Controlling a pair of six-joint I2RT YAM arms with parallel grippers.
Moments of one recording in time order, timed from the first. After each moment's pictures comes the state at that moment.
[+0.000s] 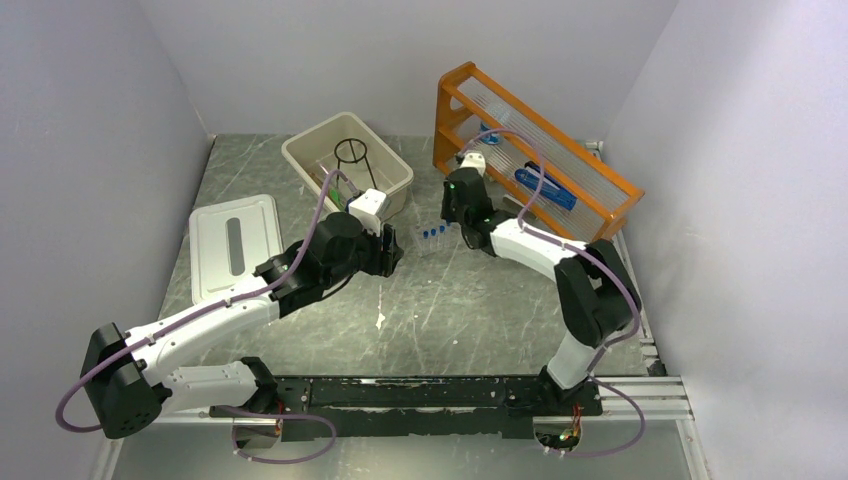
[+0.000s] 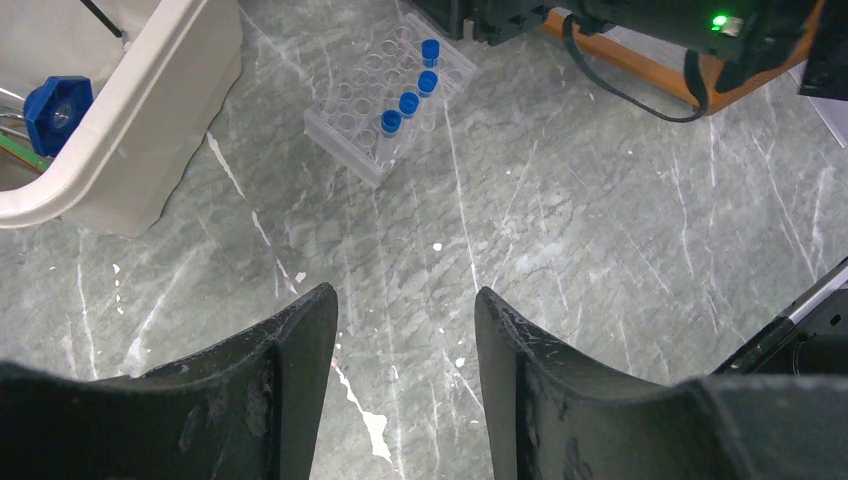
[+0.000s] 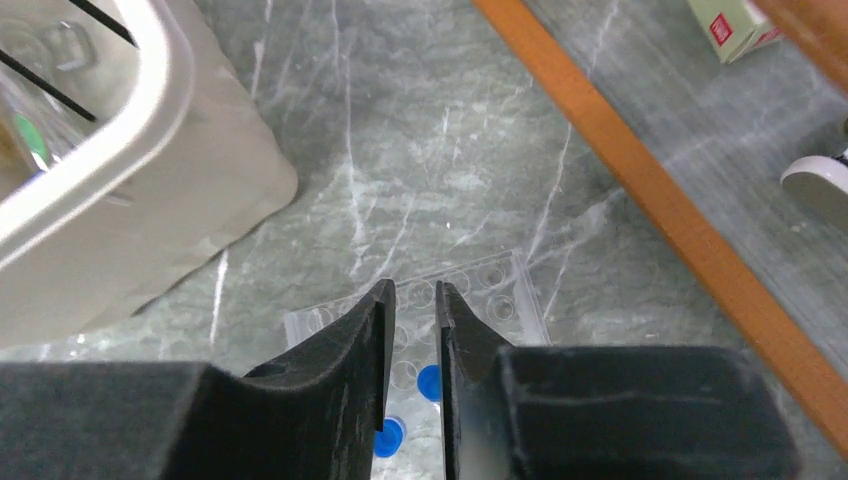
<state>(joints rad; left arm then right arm) -0.88 1.13 0.89 -0.19 -0.20 -0.34 0.55 1.68 1.05 0.14 0.30 0.36</state>
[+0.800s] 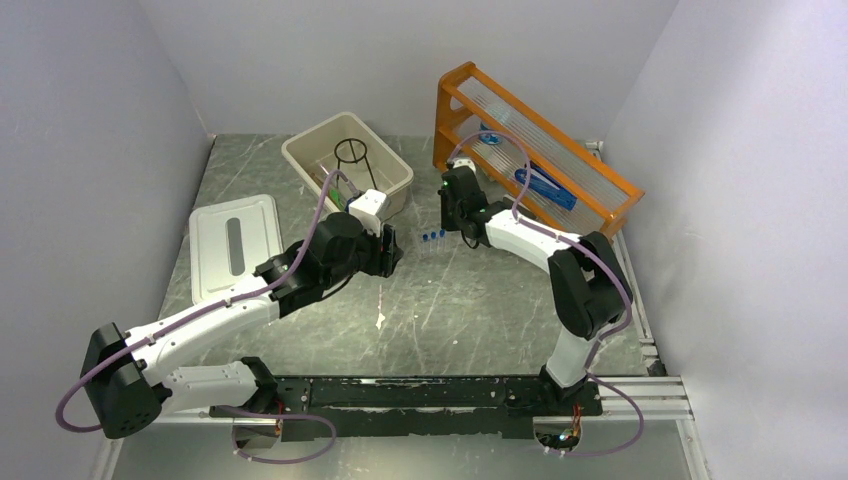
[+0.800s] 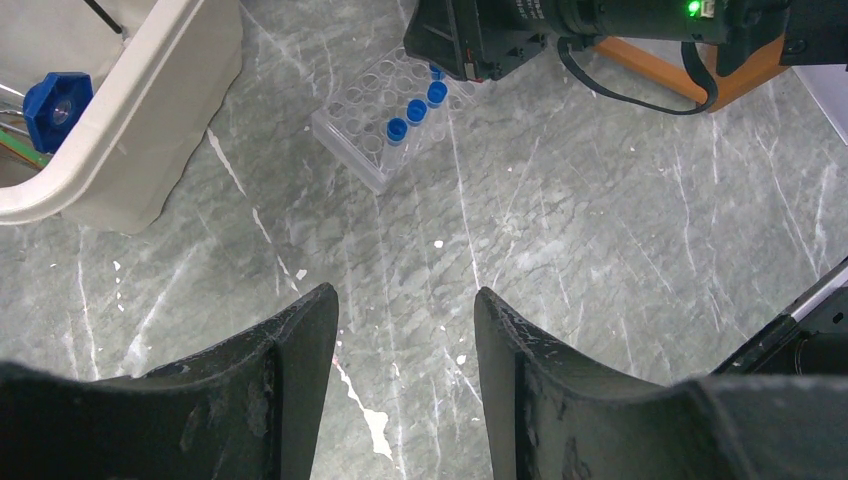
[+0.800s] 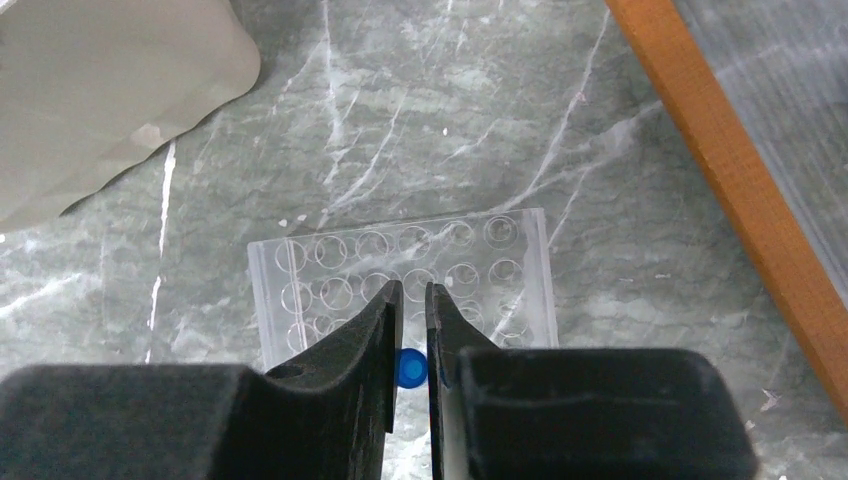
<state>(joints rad) -0.88 1.13 0.89 -0.20 -0.20 -0.34 0.54 1.77 1.17 -0.14 0.20 0.32</state>
